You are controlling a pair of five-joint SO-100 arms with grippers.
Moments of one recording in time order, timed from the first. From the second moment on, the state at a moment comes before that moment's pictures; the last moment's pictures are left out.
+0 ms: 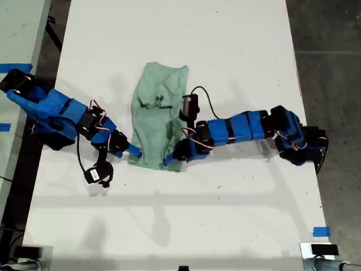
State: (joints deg) arm 0 7.6 107.5 131.1 57.4 -23.5; arm 1 -5.3 48.5 45.5 75.0 -5.9
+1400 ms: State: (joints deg) arm 0 3.4 81.9 116.9 55.6 -4.3; arm 1 -4.6 39.9 42.1 68.6 -10.7
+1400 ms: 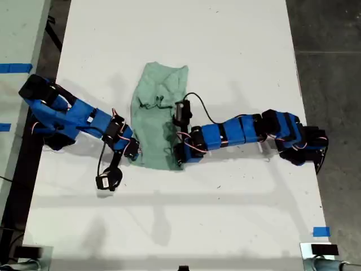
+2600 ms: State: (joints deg) arm 0 19.5 83.3 97.8 59.7 -17.8; arm 1 -8.8 50.3 42.2 69.5 -16.3
